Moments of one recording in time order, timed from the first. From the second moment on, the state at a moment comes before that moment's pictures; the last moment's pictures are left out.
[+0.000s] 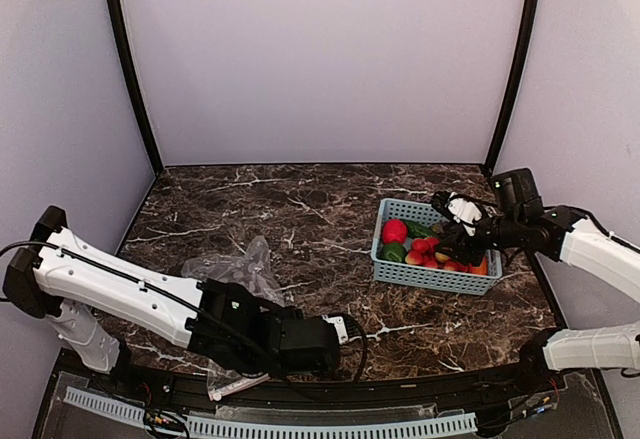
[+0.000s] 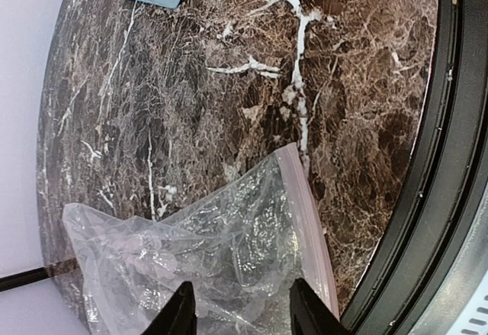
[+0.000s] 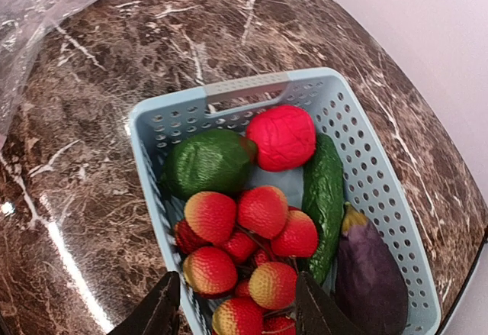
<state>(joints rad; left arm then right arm) -1.56 1.65 1.23 -0.84 -0.59 -0.10 0.43 1.02 0.75 -0.48 -0.28 -0.54</state>
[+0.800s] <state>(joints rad) -1.71 1.94 1.27 -1.04 -0.63 -0.50 0.38 0.95 0.67 -0.36 -0.28 -0.49</state>
